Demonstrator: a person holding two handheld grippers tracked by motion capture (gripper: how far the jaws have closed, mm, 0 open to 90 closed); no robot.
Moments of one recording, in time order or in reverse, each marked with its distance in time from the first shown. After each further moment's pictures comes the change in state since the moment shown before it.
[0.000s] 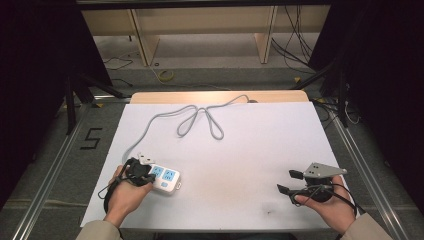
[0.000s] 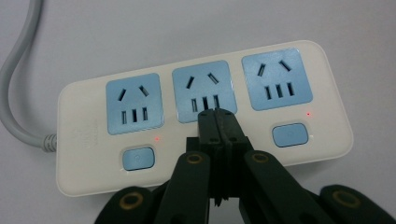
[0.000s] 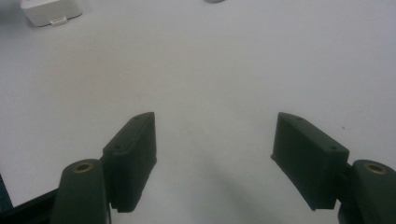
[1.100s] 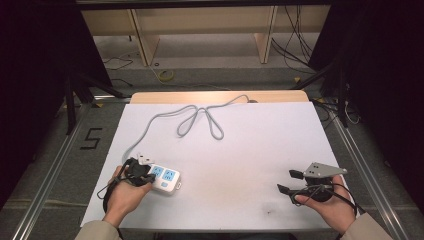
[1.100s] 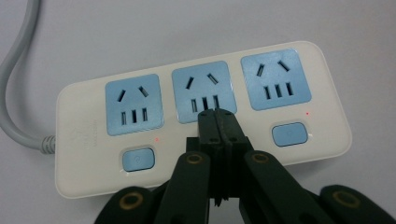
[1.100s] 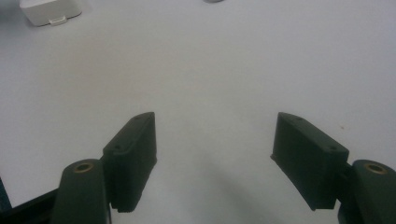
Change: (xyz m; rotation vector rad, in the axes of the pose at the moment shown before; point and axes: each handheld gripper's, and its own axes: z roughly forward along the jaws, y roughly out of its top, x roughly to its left) left arm 0.002 -0.001 0.000 -0.011 -0.017 0.002; right arm -0.001 0.000 0.000 0.001 0.000 -0.001
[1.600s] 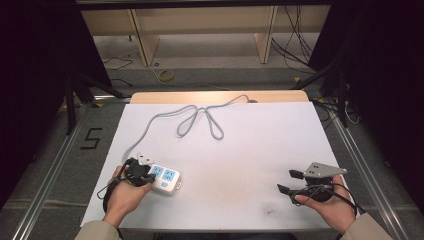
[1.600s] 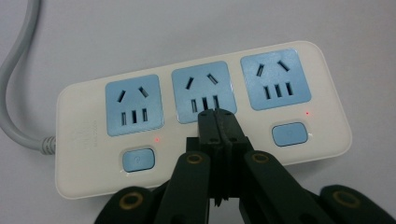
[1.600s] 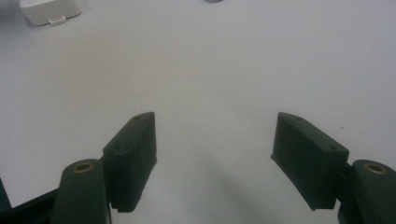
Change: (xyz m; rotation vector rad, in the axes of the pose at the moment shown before) left arm 0.000 0.000 0.000 -0.004 0.000 0.003; right arm 0.000 0.000 0.000 0.002 0.000 0.001
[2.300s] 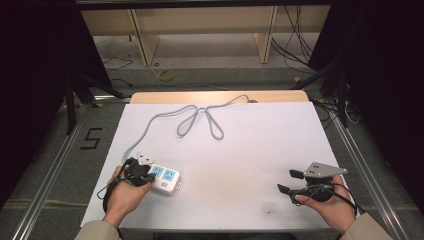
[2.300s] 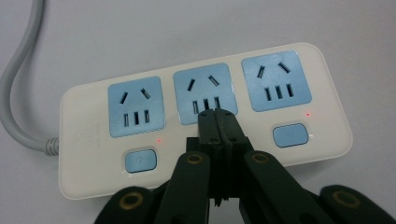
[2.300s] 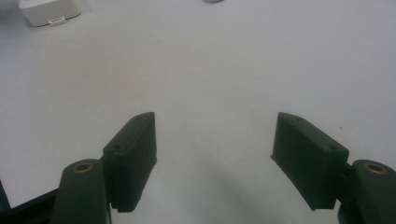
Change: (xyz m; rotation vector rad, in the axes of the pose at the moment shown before) left arm 0.000 0.000 -0.001 -0.004 0.005 0.001; right arm 0.000 0.000 0.000 -0.001 -0.001 -0.002
